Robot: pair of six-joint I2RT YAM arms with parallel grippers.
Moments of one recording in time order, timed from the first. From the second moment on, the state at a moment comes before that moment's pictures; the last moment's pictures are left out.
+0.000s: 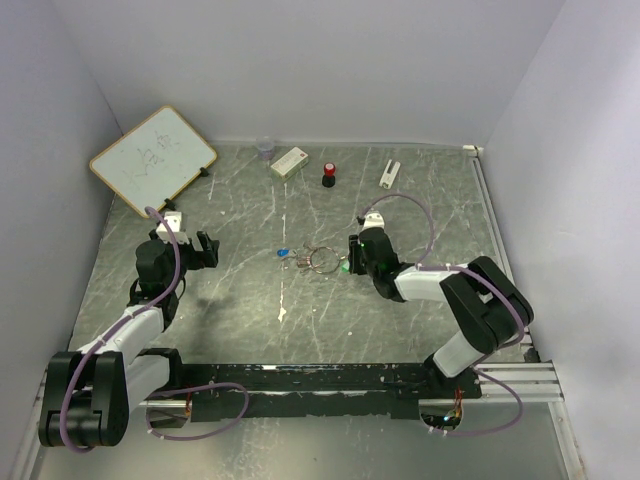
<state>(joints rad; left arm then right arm) -0.01 1.04 0.24 0.54 0.17 -0.12 0.56 1.57 0.55 0.39 0.21 0.28</state>
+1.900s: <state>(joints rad) -0.01 1.04 0.24 0.54 0.18 -0.12 0.56 1.61 0.59 0.40 0.19 0.28</state>
